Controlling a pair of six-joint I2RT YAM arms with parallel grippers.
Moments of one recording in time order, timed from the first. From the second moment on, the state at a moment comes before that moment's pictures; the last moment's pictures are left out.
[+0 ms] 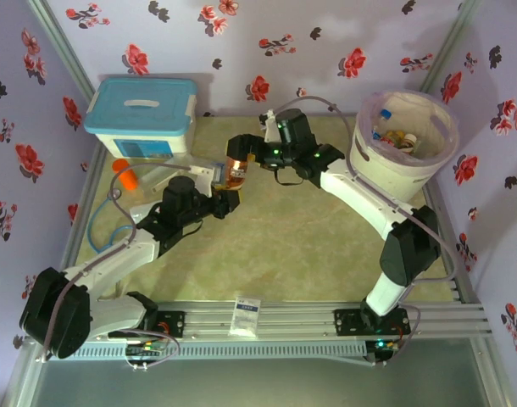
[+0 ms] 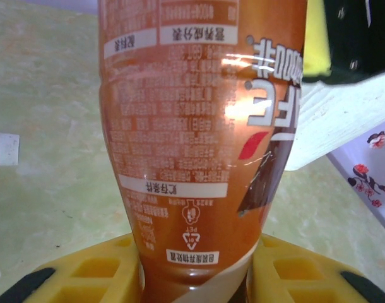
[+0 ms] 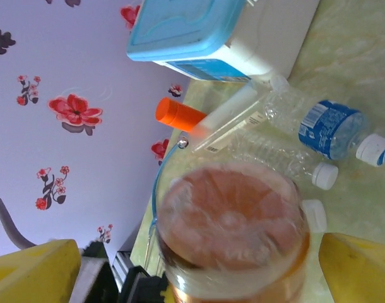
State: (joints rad) left arm -0.59 1.18 0.66 0.18 0.27 -0.46; right arm 0.64 1.68 1.51 -0.32 -0.48 0.75
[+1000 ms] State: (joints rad) left arm -0.56 1.30 0.63 0.41 0.40 -0.62; right arm 0.64 1.70 1.42 -0.27 -0.46 0.79
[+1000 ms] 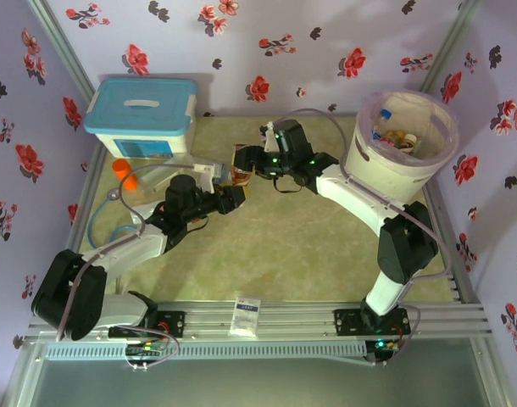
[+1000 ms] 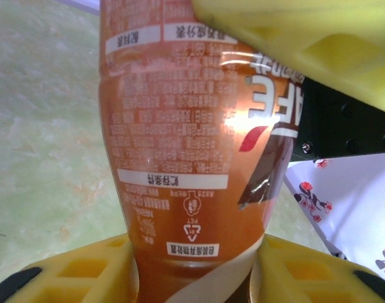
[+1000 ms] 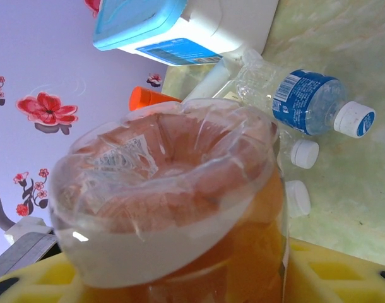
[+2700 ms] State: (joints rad) left arm -0.35 1.13 0.87 -0.61 -0.15 -0.27; right arm -0.11 1.58 1.75 -0.85 0.30 0.06
